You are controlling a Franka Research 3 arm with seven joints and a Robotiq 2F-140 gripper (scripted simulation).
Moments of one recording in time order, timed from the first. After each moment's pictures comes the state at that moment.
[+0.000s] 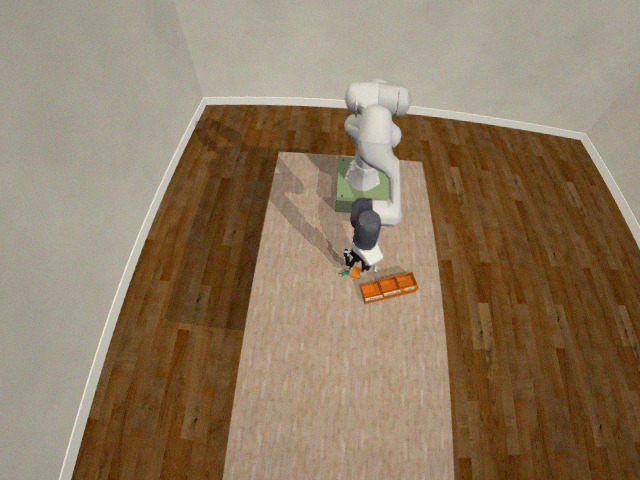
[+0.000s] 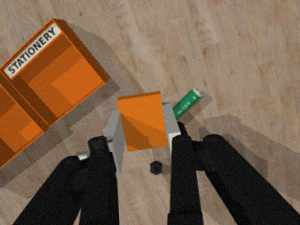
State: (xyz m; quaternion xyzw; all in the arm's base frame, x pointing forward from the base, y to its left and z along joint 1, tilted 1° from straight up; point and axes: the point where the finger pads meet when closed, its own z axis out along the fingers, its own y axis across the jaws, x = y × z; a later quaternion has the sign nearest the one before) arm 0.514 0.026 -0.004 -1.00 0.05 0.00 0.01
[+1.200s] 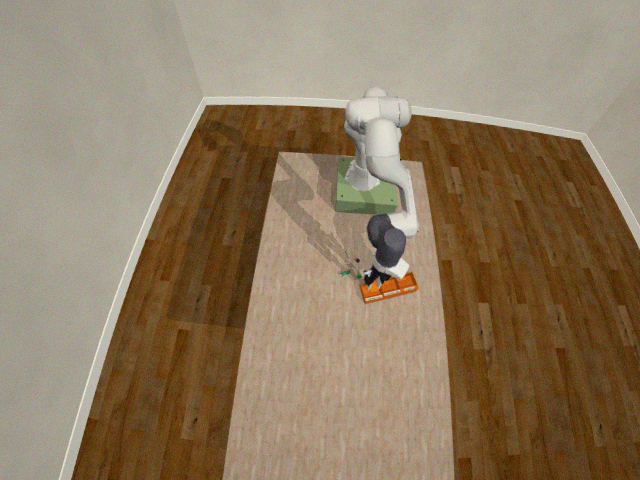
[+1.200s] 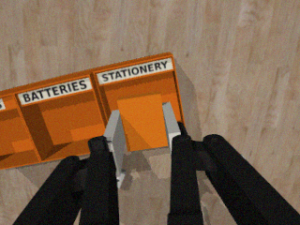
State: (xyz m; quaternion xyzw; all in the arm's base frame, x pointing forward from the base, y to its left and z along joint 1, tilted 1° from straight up) arm 0.566 0.110 -0.005 -0.99 -0.17 0.00 0.01
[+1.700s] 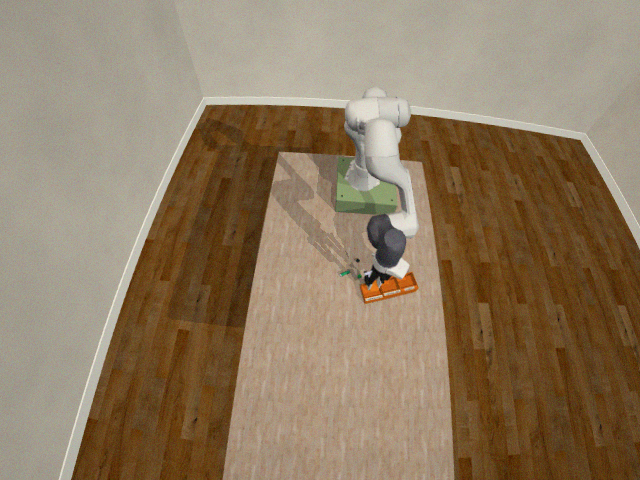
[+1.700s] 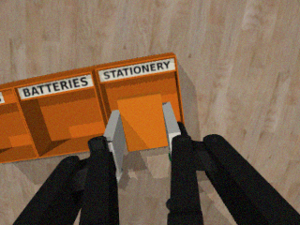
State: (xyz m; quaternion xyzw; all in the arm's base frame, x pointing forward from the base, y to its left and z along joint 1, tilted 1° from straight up) arm 0.566 0.110 -0.005 -0.98 -0.19 0.01 0.01
